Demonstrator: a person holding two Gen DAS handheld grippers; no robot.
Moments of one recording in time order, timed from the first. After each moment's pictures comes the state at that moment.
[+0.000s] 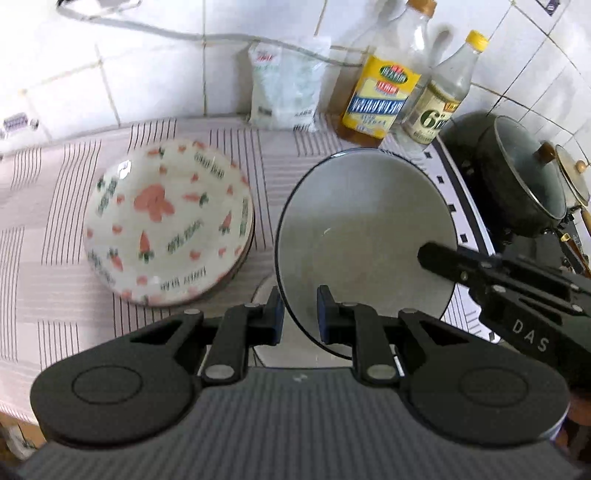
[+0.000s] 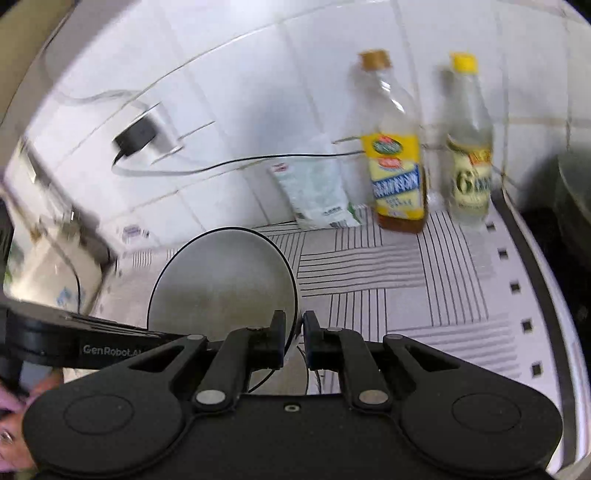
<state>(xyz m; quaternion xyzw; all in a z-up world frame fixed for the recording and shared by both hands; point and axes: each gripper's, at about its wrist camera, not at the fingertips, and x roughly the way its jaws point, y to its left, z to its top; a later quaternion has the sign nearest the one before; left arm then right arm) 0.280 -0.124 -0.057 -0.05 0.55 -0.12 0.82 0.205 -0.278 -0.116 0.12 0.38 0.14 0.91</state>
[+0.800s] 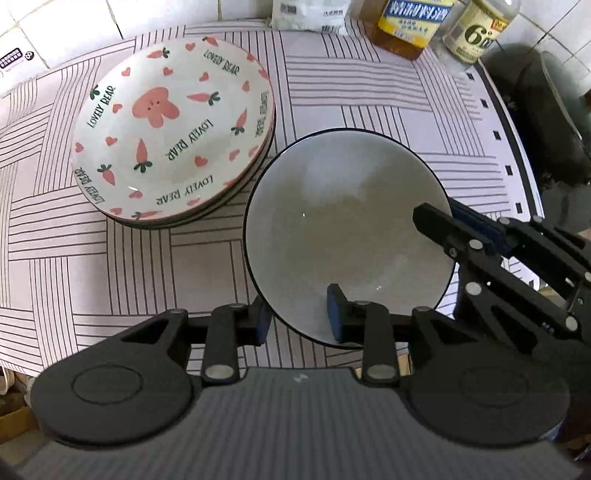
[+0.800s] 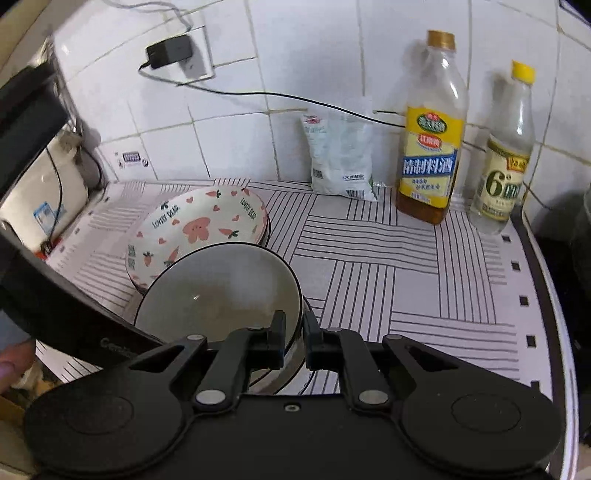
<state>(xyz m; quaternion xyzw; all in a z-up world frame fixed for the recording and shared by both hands) 0.278 -0.129 -0.115 -0.03 0.65 -0.09 0.75 0.197 -0.235 -0.160 0.00 0.39 0.14 0.91</state>
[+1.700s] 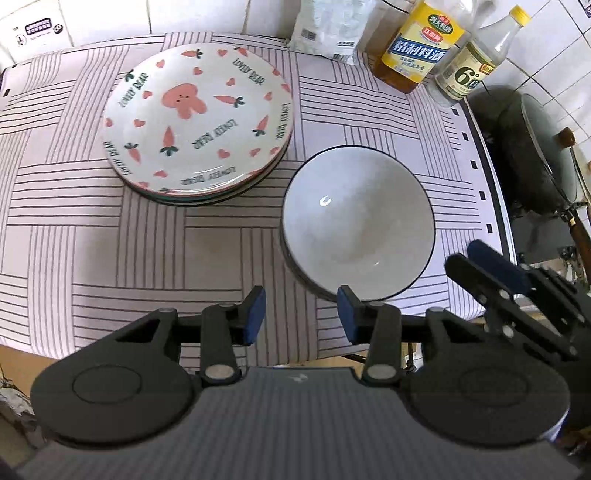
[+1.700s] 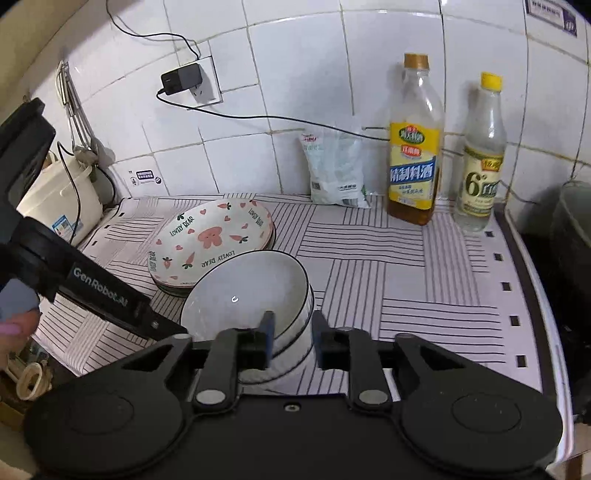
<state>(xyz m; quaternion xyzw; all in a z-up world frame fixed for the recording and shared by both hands) 0.244 -0.087 -0.092 -0.10 0.61 -0.10 0.78 0.143 -0.256 -0.142 0.02 0.36 0.15 0.92</state>
